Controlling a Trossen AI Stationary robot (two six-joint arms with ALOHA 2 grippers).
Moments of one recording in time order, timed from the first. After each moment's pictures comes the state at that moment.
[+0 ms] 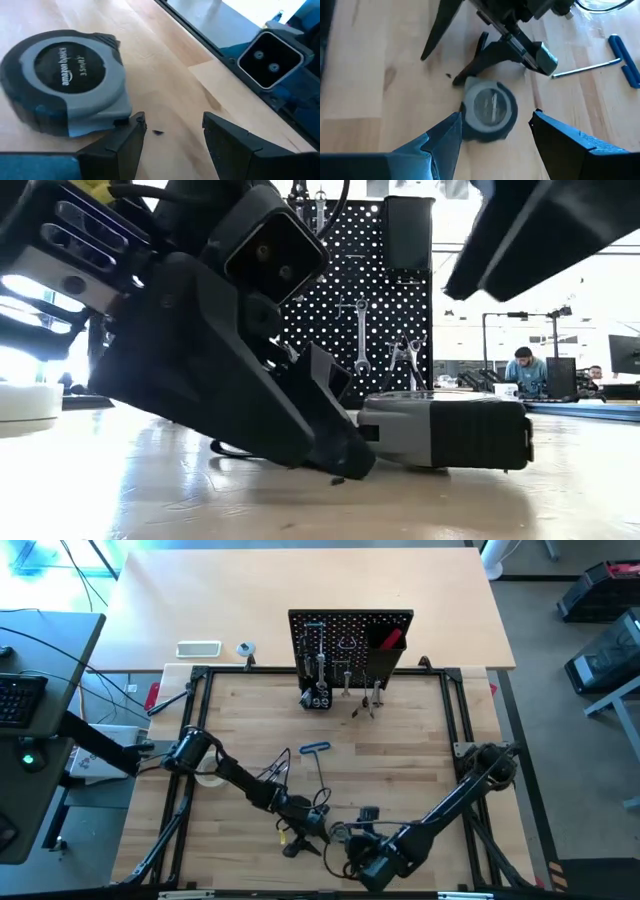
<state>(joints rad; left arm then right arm) -0.38 2.15 0.94 0.72 0.31 -0.12 0.74 2.01 1.49 -0.70 0.61 0.61</state>
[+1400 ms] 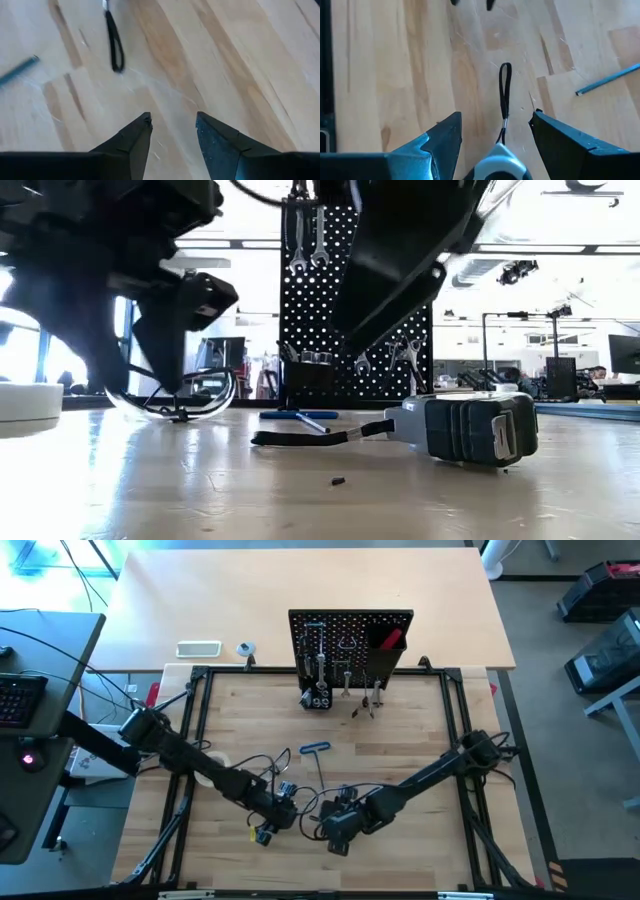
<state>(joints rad) -0.46 1.69 0.91 -0.23 -0.02 0.01 0.46 2.02 1.49 -0.54 0.22 0.62</state>
